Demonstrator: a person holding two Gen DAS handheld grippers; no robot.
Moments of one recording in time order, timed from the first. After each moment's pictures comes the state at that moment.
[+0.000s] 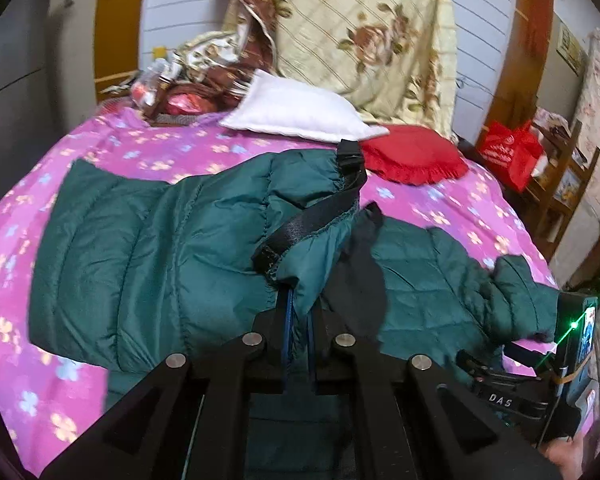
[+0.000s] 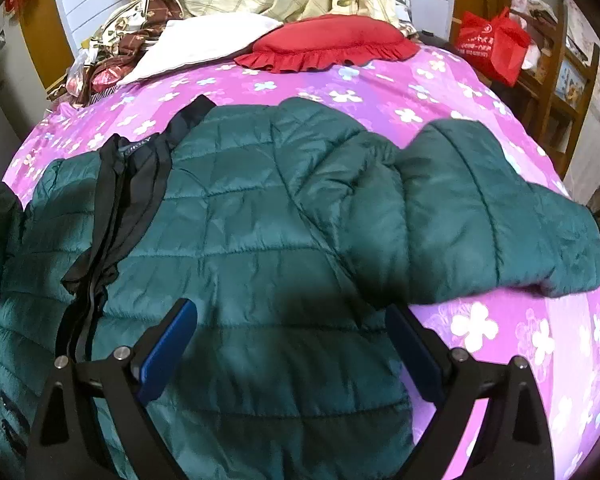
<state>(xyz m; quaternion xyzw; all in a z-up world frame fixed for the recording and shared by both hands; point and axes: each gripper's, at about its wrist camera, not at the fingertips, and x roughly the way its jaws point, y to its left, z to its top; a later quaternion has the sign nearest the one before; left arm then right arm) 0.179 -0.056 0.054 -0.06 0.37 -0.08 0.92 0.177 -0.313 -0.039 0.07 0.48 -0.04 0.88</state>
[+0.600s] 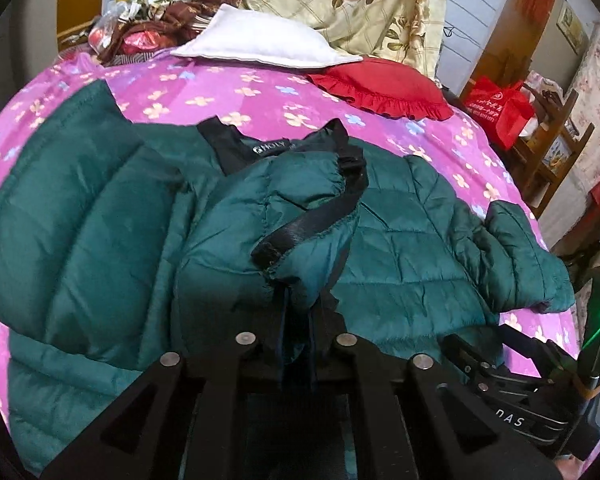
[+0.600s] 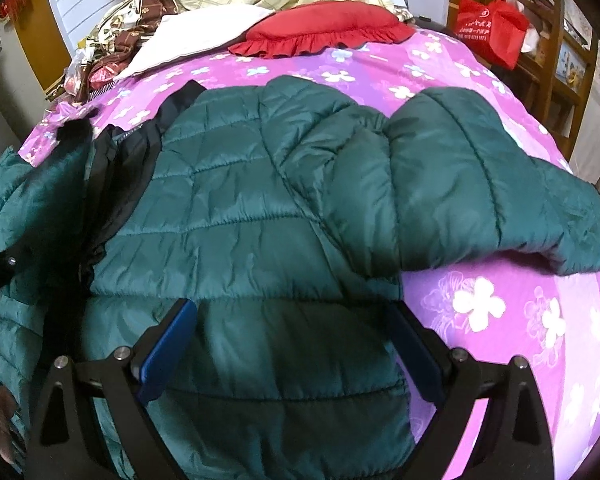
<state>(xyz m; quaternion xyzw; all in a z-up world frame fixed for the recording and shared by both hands) 0.201 -0.104 -0.013 -0.08 0.46 -0.14 0.87 0.169 -0.323 -0.056 0.08 0.49 -0.04 0.87</state>
